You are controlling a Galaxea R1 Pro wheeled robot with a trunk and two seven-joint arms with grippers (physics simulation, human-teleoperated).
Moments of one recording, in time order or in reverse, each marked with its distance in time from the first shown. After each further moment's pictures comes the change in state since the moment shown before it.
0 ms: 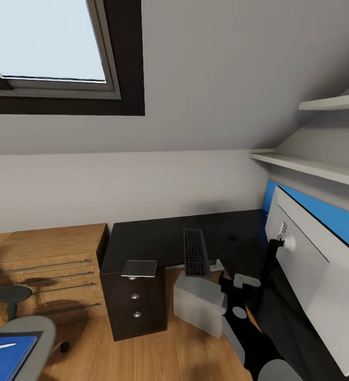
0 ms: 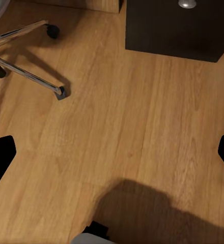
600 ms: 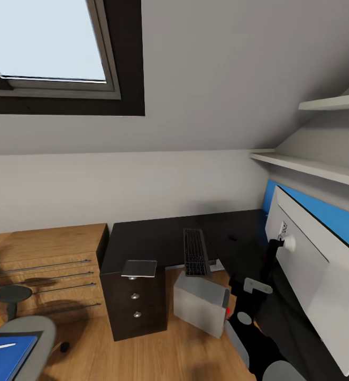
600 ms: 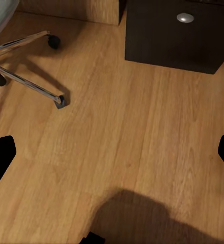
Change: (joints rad) left arm 0.000 0.001 -0.001 0.000 0.002 -0.045 -0.002; right arm -0.004 -0.024 -0.003 0.065 0.011 -0.128 -0.125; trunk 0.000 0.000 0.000
